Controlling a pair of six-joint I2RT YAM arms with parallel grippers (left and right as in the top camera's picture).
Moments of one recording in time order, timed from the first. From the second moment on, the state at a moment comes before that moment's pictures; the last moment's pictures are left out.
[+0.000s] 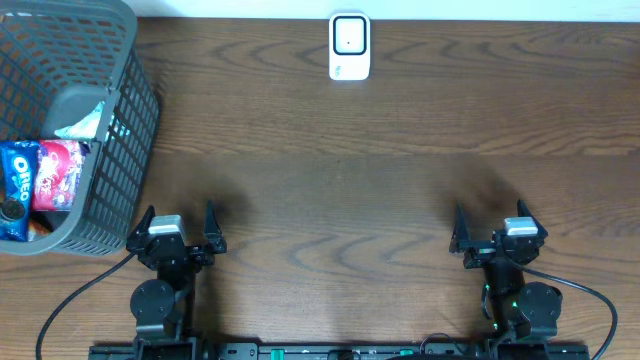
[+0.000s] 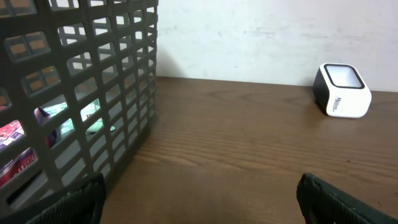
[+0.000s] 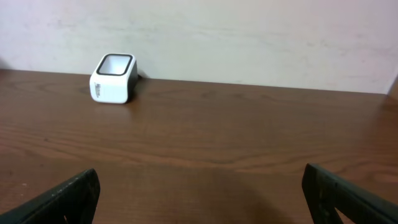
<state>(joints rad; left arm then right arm) 0.04 0.01 0.02 -0.12 -0.03 -0.04 0.01 0.01 0.01 -0.07 -0.05 -0.04</state>
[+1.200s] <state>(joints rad) 0.03 0.01 0.02 -0.12 0.02 -0.21 0.01 0.01 0.01 -0.07 -0.05 -0.04</state>
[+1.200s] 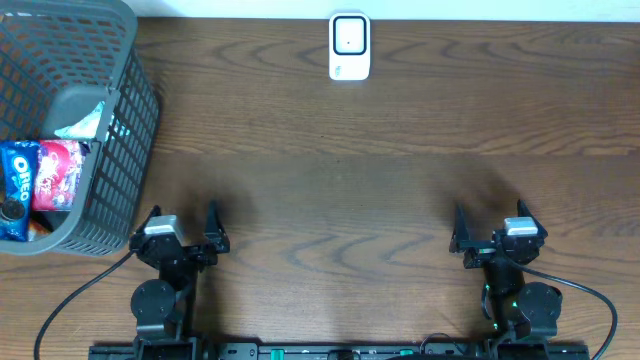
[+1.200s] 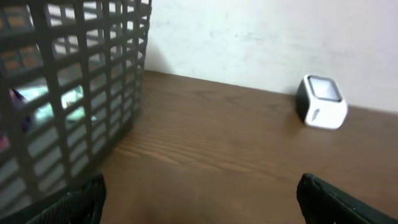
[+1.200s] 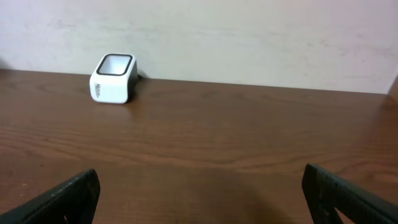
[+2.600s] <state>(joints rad) 0.03 0.60 0.95 -0.43 0.44 -0.42 0.01 0.01 0.01 -0.07 -0.05 -0.04</state>
